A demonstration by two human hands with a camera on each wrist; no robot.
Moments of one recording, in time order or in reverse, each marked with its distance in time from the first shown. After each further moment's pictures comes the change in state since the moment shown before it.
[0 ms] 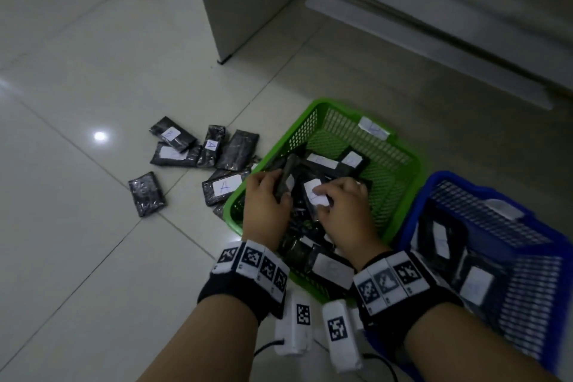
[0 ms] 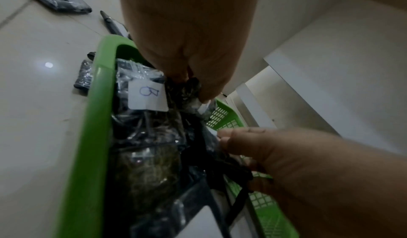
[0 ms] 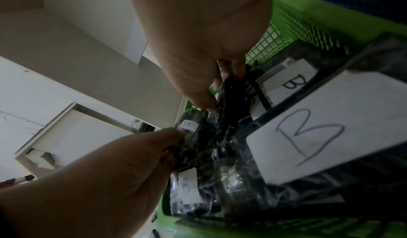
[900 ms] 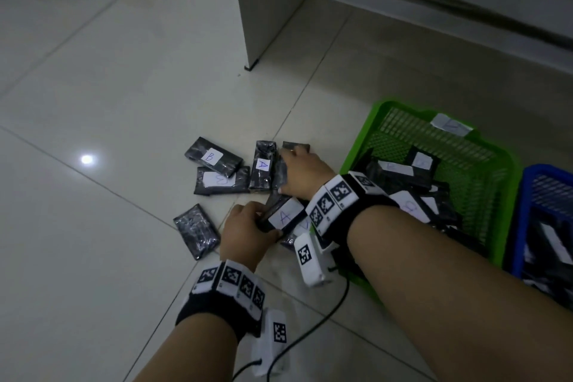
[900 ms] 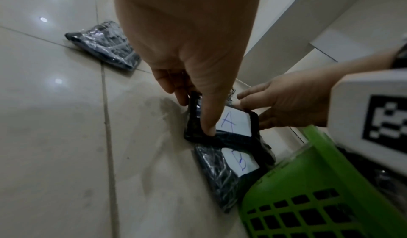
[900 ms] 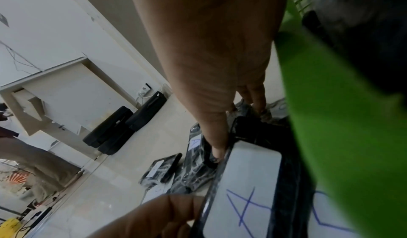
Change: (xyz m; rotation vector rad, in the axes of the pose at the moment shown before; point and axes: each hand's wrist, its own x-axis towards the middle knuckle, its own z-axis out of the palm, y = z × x) left_hand 0.087 -0.151 -0.094 0.222 -0.252 -0.063; right_hand 0.150 -0.141 0.123 -0.357 -0.449 -0.031
